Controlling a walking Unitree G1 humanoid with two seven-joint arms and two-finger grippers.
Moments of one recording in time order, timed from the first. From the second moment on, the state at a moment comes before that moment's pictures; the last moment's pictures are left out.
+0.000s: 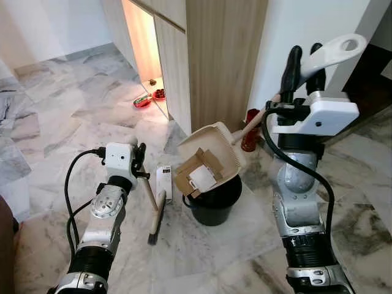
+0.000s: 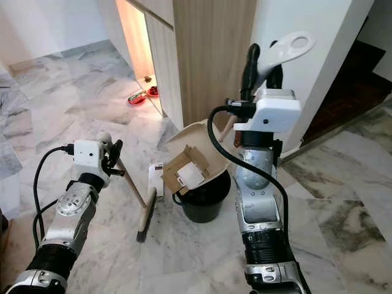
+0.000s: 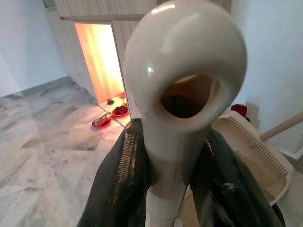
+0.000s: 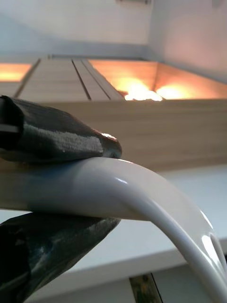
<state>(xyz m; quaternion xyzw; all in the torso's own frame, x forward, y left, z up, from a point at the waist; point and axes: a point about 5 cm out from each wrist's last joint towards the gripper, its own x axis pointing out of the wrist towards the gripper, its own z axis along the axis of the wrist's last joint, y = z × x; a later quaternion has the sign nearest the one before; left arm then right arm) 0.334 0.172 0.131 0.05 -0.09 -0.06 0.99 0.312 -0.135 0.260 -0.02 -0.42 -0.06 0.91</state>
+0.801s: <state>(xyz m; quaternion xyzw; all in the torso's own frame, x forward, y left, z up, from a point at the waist) 0.333 0.170 0.134 0.05 -0.10 -0.07 0.99 0.305 -0.123 0.268 -0.06 -0.45 -0.04 0.89</state>
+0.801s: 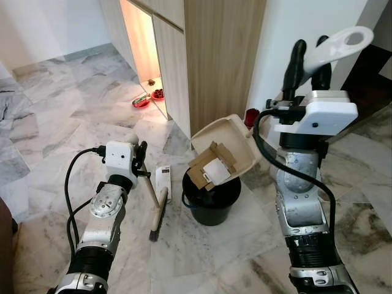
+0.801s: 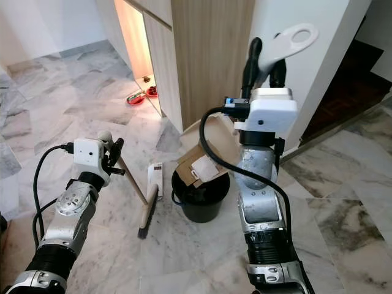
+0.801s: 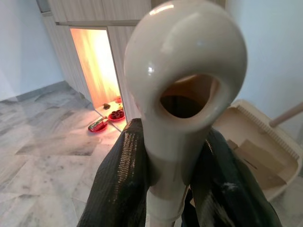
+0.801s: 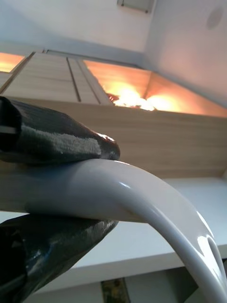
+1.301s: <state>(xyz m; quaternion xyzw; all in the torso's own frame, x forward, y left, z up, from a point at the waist) 0.333 0.168 0.134 0.05 -0.10 -0.08 0.99 0.300 -0.104 0.269 -0.10 -0.47 0.01 0.88</state>
